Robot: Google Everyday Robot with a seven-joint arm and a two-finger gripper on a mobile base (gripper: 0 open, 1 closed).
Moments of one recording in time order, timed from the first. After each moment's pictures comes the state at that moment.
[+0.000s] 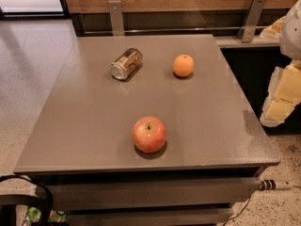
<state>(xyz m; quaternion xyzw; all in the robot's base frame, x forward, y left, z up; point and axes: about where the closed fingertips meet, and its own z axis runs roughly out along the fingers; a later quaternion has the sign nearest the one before) 0.438 -0.214 0.986 -0.60 0.78 -0.05 0.17</state>
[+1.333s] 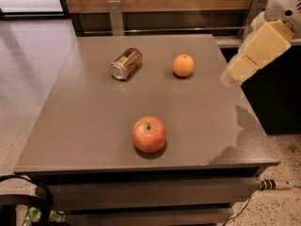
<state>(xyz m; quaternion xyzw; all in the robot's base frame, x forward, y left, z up) 0.462 -0.167 1.020 -0.47 0.84 0.10 0.24</state>
